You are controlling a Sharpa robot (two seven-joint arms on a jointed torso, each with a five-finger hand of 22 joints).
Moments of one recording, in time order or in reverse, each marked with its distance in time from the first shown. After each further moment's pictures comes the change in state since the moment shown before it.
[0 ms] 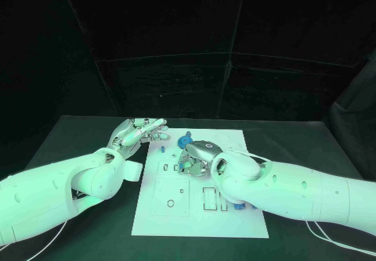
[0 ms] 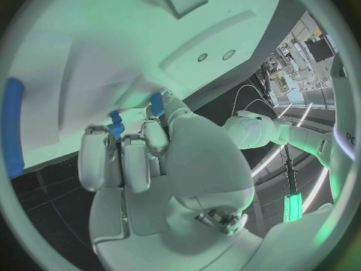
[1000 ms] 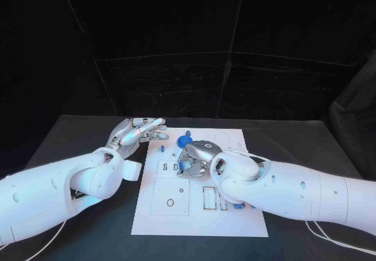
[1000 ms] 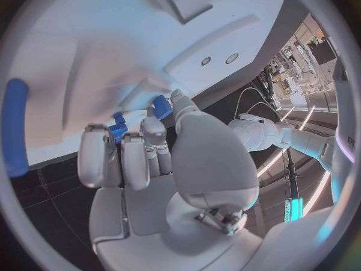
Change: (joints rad) left arm 0.000 -0.001 0.000 -0.003 0.001 0.000 -0.005; left_hand 0.000 0.000 0.000 0.000 0.000 0.000 0.000 0.000 0.000 0.000 0.000 -0.004 -0.001 0.000 0.000 0.000 0.001 0.000 0.000 0.000 0.000 0.000; right arm -0.002 0.002 -0.002 0.003 -0.024 0.002 -0.036; right_hand -0.112 -0.106 -0.069 0.086 0.040 -0.095 0.026 -0.038 -0.016 -0.057 0.033 -0.094 -0.077 0.000 0.015 -0.023 0.000 0.000 -0.019 0.019 -0.013 -0.014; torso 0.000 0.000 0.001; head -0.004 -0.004
